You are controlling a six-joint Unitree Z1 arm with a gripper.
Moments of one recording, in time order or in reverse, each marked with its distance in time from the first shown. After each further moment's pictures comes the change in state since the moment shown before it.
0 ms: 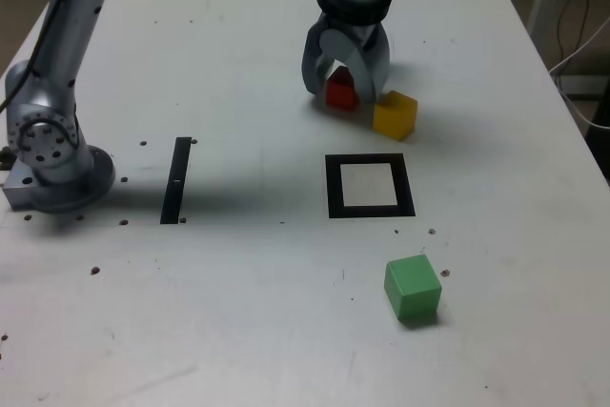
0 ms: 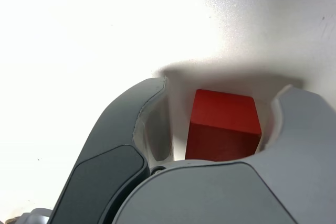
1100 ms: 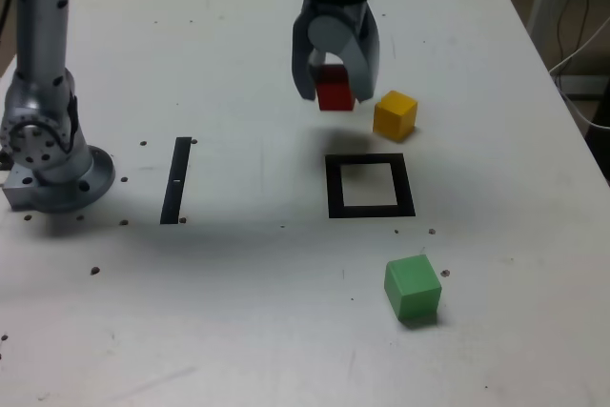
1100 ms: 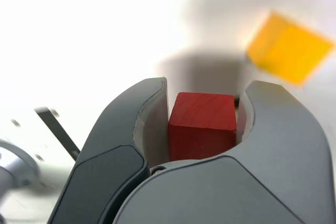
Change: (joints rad) arm -0.194 -0.239 0.092 0.059 -0.142 -0.370
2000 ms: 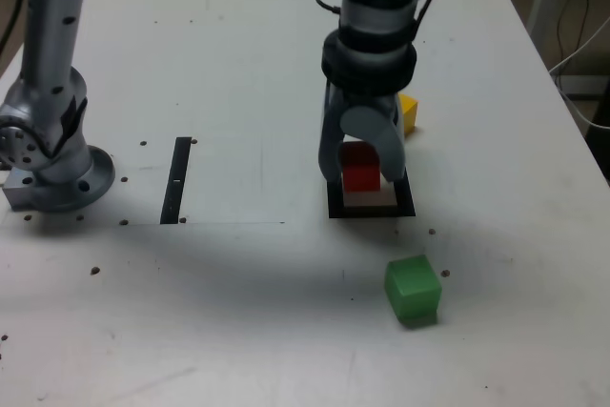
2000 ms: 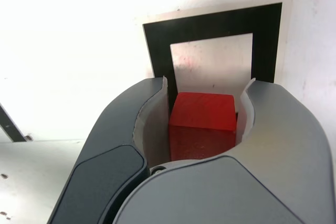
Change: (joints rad) arm -0.259 0.127 0.001 -0.074 -0.001 -0.375
